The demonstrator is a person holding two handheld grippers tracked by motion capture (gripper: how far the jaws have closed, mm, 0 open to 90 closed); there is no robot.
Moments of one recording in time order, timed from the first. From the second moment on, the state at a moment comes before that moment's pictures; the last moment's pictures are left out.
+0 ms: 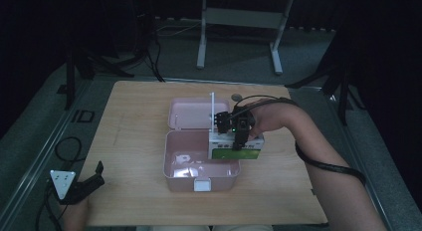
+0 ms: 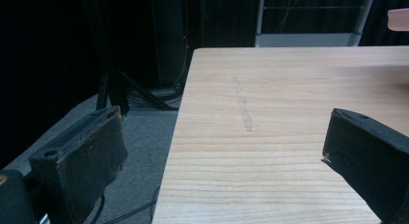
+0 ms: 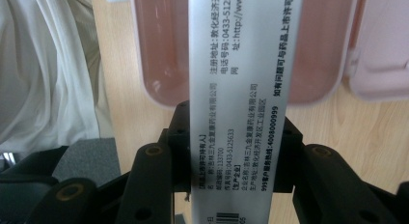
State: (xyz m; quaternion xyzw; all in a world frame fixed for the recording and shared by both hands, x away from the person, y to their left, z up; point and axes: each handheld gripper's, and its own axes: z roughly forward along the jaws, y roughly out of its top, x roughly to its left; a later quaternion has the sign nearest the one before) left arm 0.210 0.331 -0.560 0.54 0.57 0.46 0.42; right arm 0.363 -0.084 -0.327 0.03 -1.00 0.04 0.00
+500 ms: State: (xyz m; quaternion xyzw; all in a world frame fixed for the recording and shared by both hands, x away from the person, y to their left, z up) left arm 0.210 0.332 -0.560 0.54 0.57 0.46 0.42; right arm 0.356 -0.035 -0.339 0.05 -1.00 0.04 0.01
